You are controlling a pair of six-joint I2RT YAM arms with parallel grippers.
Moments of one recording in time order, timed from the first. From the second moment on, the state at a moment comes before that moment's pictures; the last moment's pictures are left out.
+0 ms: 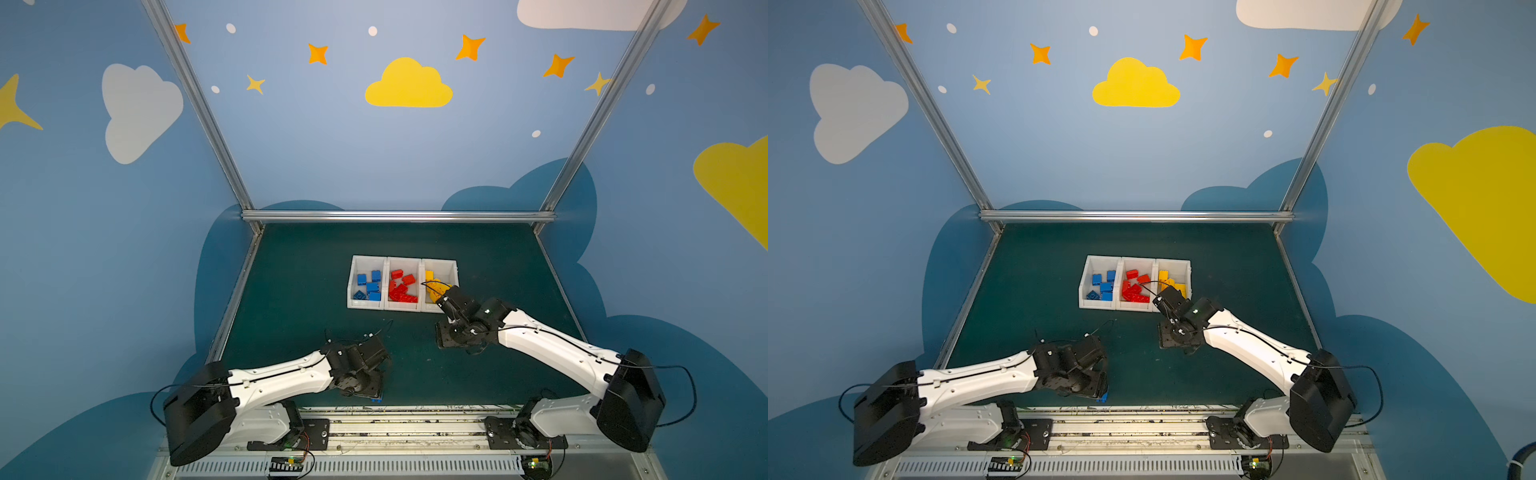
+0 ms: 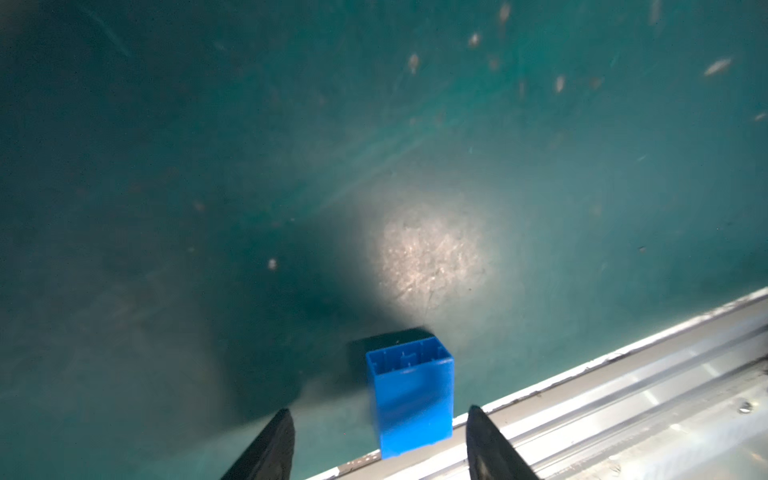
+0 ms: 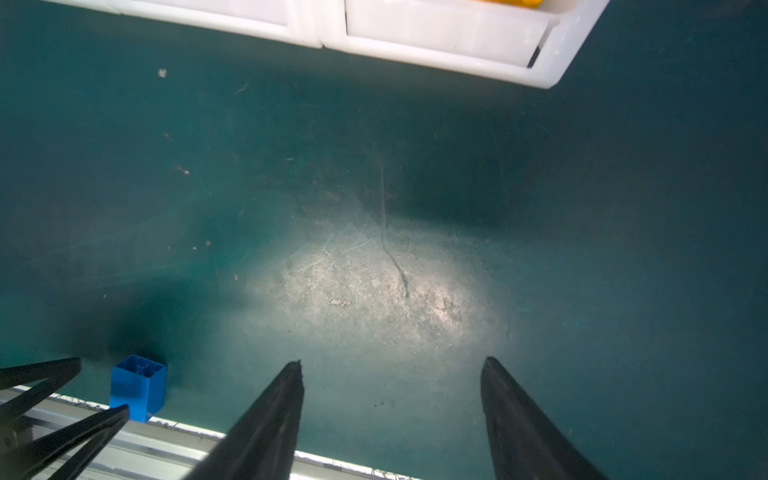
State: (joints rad) left arm -1.02 1.27 0.64 -0.67 0.09 -0.86; right arm 0.82 1.36 0.99 -0.89 0.09 0.64
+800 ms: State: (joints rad) left arm -1.07 1.45 0.73 -0.69 0.09 -0.84; right arm 0.82 1.34 0.94 -0.89 0.08 0.66
